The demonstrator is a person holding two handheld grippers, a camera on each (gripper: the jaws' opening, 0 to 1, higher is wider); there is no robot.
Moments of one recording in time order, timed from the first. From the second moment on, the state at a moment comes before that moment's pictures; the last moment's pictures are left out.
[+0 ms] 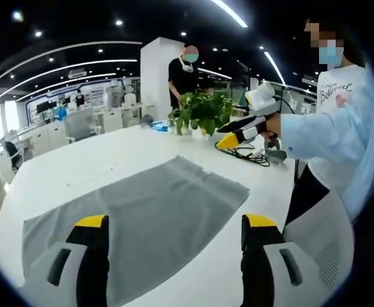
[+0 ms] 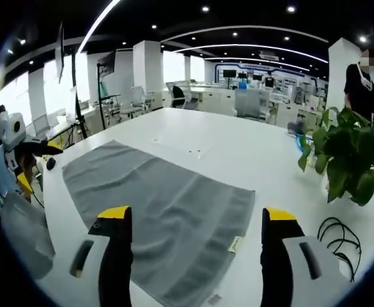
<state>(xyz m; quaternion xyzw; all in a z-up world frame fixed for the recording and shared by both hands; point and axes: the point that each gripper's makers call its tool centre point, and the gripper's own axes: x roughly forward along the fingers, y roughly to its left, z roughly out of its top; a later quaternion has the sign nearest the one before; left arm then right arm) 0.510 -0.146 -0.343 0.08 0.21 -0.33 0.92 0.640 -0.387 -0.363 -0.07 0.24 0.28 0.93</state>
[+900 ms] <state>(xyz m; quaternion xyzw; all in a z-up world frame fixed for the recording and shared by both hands) 0.509 -0.211 -0.331 0.08 0.19 -0.36 0.91 0.675 -0.395 -0.373 -0.08 0.26 0.29 0.92</state>
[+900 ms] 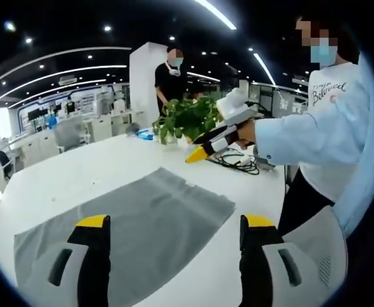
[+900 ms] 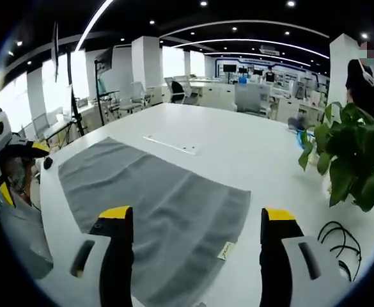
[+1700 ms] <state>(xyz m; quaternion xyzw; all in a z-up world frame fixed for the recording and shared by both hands) 0.525 -0.281 -0.347 0.09 0.20 -0.36 0.91 0.724 -0.393 -0.392 -0.09 0.27 0.34 0.89</state>
